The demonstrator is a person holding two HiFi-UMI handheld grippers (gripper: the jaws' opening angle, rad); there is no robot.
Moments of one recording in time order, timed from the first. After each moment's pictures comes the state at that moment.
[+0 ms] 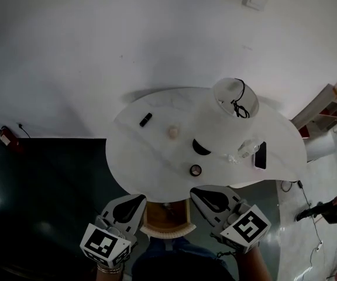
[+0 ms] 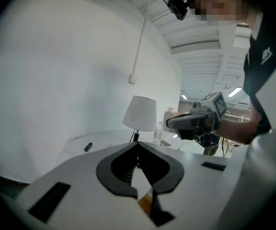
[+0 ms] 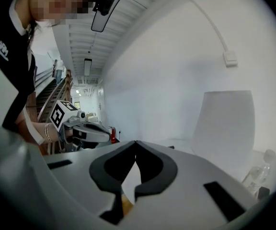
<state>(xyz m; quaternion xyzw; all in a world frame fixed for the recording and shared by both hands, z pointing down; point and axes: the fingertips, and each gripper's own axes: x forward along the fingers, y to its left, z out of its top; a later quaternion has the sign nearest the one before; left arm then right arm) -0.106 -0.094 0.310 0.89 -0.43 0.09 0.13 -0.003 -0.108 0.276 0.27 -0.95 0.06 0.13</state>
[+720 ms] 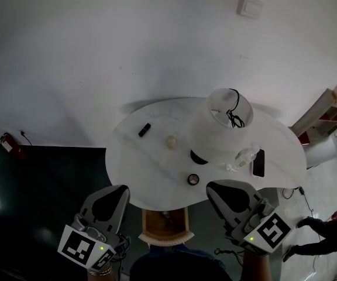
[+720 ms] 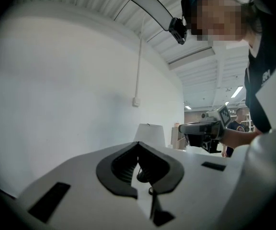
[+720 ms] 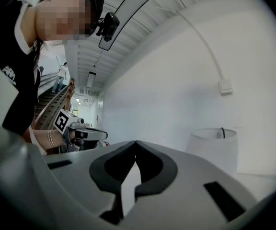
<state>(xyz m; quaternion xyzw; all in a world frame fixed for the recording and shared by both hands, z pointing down) -0.129 -0.119 0.218 0.88 -0.48 0.01 0.04 0.030 -0.124 0.189 0.30 -0.95 0.00 0.04</state>
